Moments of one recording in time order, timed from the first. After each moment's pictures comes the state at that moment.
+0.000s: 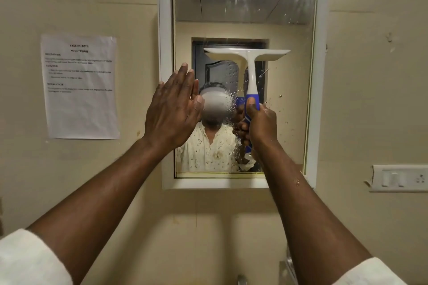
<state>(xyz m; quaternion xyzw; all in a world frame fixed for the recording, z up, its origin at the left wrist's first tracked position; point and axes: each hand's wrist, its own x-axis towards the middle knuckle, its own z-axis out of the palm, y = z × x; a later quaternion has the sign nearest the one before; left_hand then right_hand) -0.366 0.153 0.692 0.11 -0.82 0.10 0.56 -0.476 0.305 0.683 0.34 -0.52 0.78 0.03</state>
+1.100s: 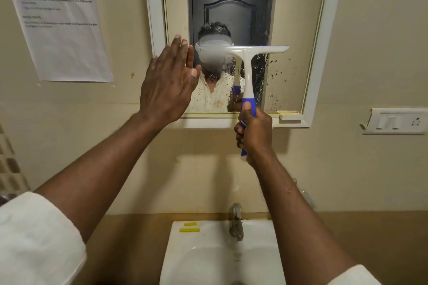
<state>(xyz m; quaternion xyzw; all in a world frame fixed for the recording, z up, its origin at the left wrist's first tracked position) -0.362 0.159 0.621 0.14 -0.85 0.07 0.51 -0.452 0.322 0.558 0.28 -0.56 0.78 -0.02</state>
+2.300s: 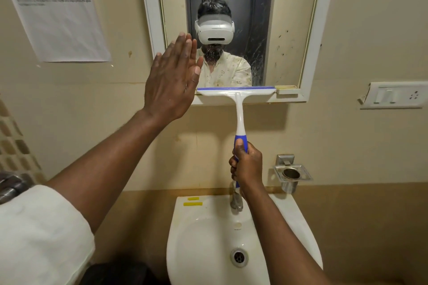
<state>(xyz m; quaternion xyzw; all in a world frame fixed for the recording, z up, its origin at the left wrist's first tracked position) -0.346 0.186 0.588 0.13 -0.87 0.05 0.47 -0.420 0.341 0.442 0.20 -0.61 0.76 -0.10</state>
